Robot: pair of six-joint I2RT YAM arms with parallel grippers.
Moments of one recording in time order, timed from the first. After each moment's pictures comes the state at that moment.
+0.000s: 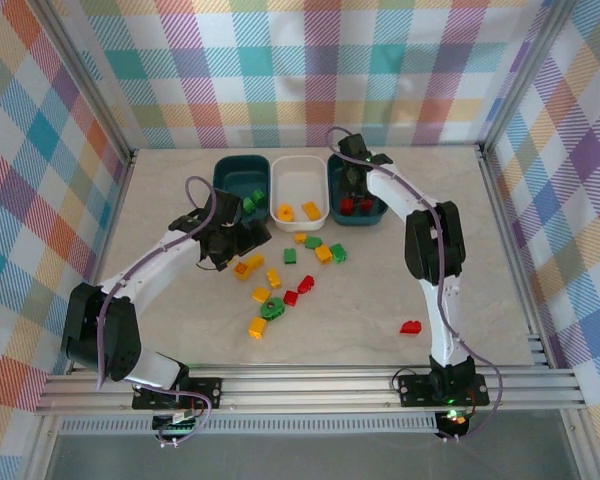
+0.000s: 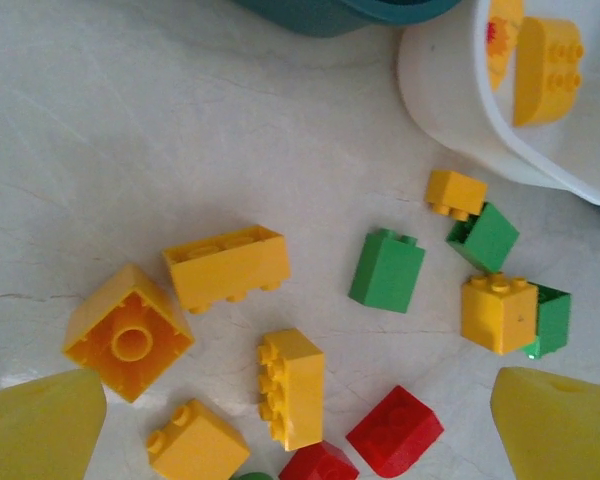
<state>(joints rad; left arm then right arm) -0.39 1.46 1.06 -0.66 0.08 -0.87 0.39 2.26 1.96 -0.73 0.25 0.49</state>
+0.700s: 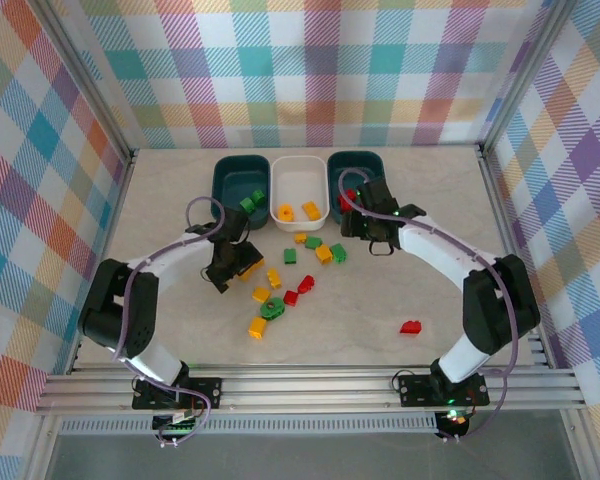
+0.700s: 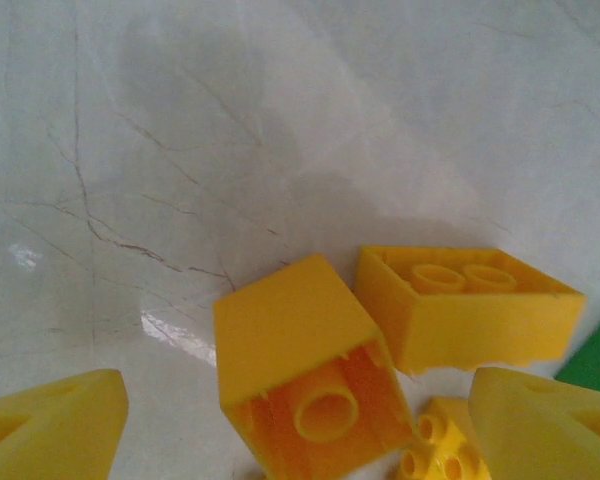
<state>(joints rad) -0.39 1.61 0.96 -0.64 0.02 -1.11 0.48 1.61 1.14 -0.50 0.09 0.47</state>
